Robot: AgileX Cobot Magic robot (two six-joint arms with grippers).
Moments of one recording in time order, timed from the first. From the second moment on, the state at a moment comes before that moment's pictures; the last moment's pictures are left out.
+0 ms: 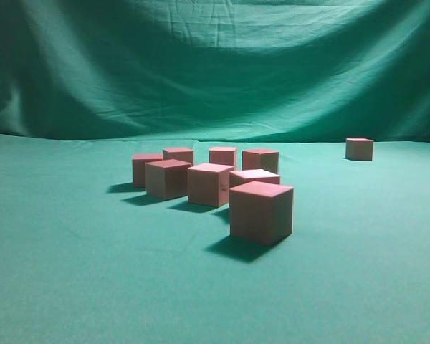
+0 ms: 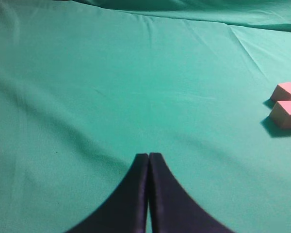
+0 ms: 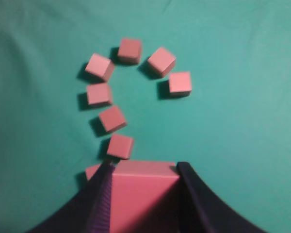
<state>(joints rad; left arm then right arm) -0.01 -0.01 0.02 -0.09 0.35 -0.02 0.59 1.36 -1.34 0.17 1.11 -0.15</state>
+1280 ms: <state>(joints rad) -0.01 -0.01 0.02 -0.09 0.35 -0.02 0.99 1.81 -1.14 0.16 0.69 -0.51</state>
